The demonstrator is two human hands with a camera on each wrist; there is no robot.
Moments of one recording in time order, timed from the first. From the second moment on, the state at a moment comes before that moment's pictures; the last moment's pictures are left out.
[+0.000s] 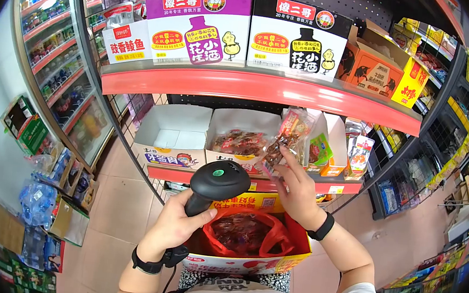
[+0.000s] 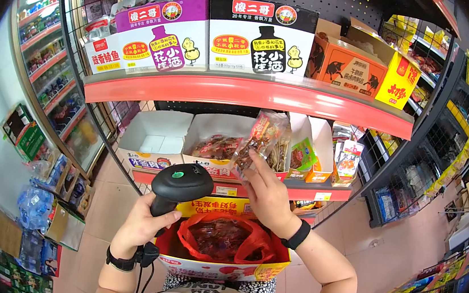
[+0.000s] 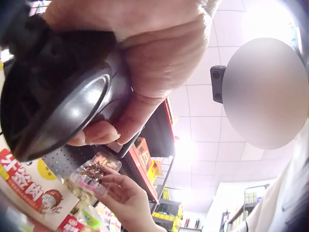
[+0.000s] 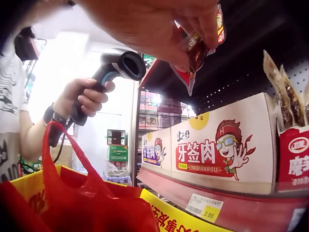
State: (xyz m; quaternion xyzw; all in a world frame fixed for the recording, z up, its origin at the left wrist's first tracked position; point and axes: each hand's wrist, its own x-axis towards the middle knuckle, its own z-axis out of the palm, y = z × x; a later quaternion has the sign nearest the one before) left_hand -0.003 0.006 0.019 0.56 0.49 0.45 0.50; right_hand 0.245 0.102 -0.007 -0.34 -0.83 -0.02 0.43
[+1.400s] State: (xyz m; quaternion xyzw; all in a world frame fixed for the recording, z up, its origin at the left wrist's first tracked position) left_hand 0.000 0.005 0.025 0.56 0.49 0.43 0.51; right_hand 0.244 0.097 -0.015 -0.31 -0.85 -0.08 0.41
